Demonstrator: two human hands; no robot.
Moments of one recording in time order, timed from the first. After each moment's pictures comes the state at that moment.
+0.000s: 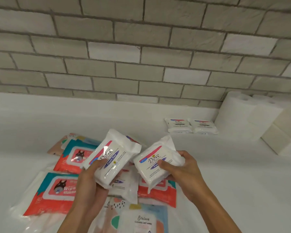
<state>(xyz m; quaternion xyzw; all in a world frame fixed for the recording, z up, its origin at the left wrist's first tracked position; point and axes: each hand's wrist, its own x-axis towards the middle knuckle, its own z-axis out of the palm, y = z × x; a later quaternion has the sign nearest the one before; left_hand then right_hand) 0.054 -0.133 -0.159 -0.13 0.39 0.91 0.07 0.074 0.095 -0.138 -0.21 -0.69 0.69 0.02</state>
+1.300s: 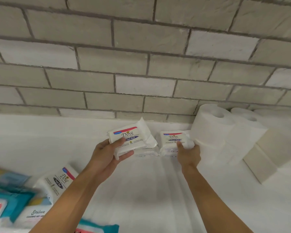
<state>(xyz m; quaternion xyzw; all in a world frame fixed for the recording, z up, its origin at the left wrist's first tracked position) -0.126 0.095 -0.141 -0.08 0.47 0.86 0.17 -0.128 0.350 -0.202 -0.42 -0.69 0.54 0.24</state>
